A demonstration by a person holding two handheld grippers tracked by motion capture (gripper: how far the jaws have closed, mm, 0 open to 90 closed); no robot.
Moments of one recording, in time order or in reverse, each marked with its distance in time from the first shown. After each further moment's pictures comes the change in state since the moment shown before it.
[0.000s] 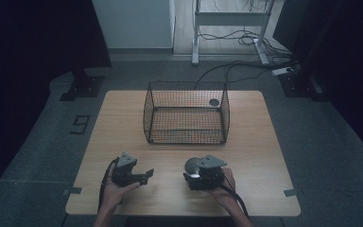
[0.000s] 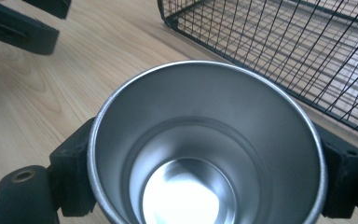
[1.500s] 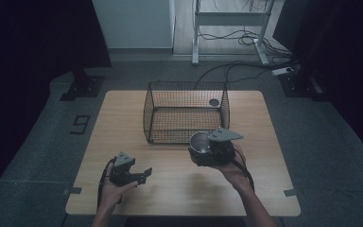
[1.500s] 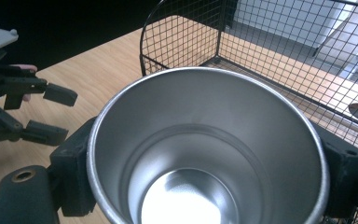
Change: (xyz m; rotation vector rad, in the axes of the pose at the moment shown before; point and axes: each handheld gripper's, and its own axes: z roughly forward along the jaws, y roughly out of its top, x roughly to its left) left arm 0.004 0.001 -0.005 -0.018 -0.004 -0.013; right arm -0.036 0.083 -0.045 -0.108 0.014 0.015
